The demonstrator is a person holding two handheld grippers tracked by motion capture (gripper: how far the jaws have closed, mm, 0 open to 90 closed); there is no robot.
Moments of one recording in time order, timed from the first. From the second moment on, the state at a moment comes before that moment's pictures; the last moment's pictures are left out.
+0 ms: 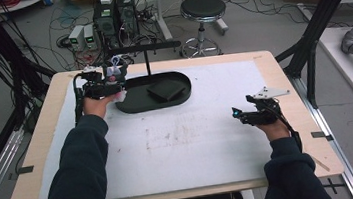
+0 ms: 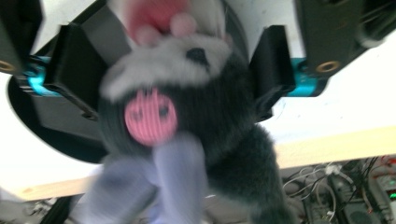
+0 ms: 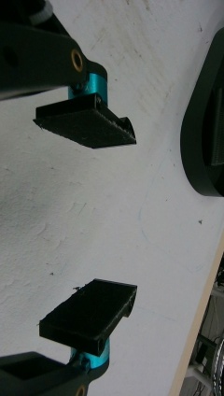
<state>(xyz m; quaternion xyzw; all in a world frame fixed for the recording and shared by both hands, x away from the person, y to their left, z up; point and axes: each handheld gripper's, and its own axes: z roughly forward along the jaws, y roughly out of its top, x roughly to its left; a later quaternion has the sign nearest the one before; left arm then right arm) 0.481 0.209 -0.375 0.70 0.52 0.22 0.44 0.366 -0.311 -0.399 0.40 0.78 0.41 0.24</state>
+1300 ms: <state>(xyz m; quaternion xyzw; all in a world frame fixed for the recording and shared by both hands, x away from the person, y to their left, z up) 0.344 0.223 -0.404 0.69 0.39 0.26 0.54 0.359 -0.313 -0.406 0.39 0.79 0.41 0.24</state>
